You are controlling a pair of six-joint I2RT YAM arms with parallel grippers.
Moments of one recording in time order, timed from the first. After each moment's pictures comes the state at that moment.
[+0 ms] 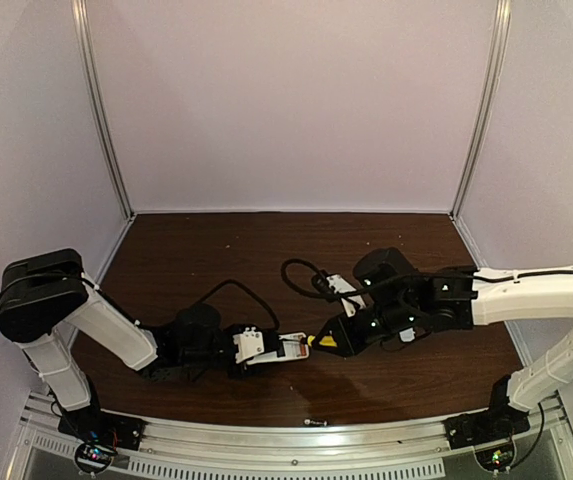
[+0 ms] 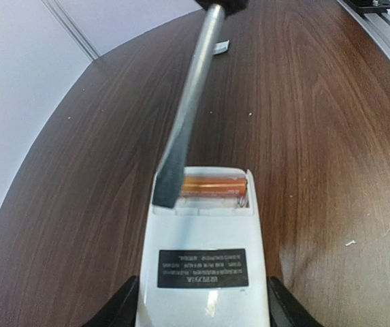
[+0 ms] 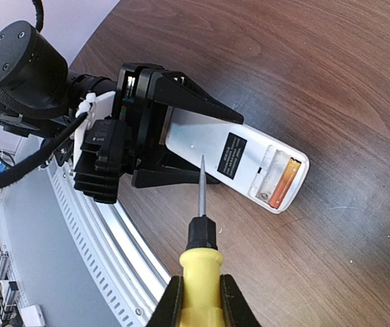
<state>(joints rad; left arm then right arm) -1.02 1.72 0.45 0.82 0.15 0.53 1.08 1.37 0.93 -0.33 -0.20 0.54</state>
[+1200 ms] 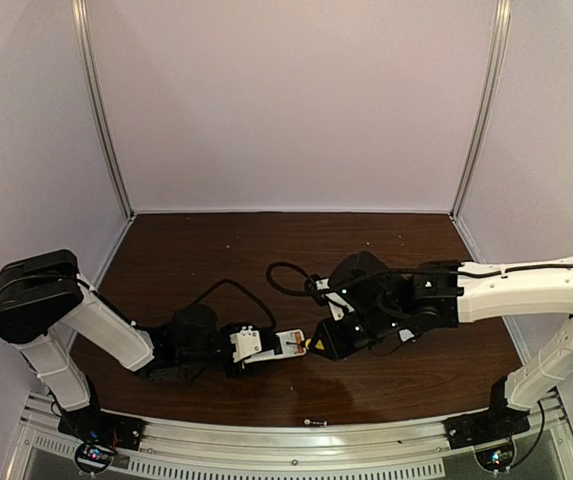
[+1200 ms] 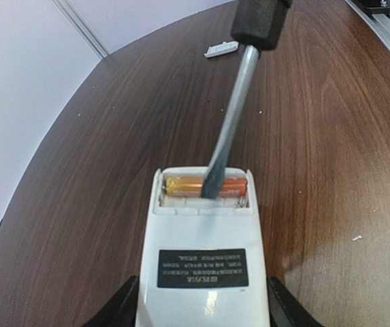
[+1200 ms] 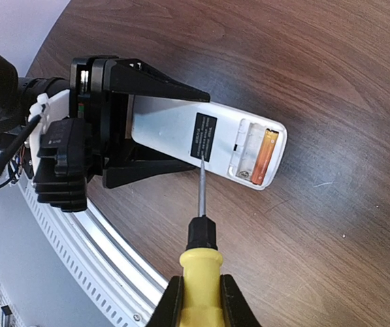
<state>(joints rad) -1.02 1.70 0.43 0.83 0.11 0.53 1.17 1.46 1.08 -0.52 -0.02 0.66</state>
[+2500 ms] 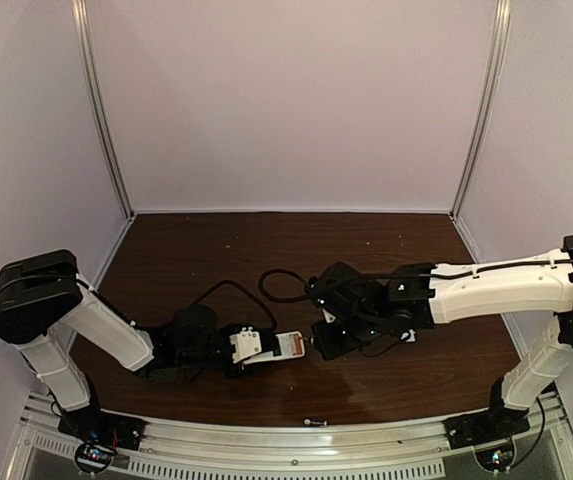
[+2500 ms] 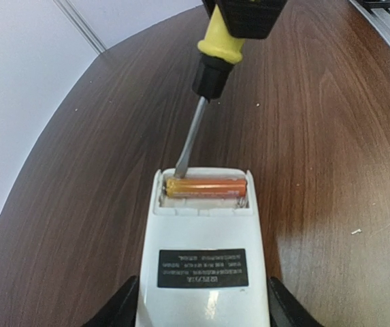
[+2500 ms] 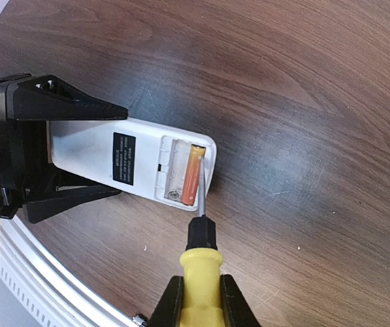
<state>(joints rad) -1.02 1.69 0.43 0.81 0.11 0.53 1.17 1.59 1.14 -0.59 0.16 0.68</state>
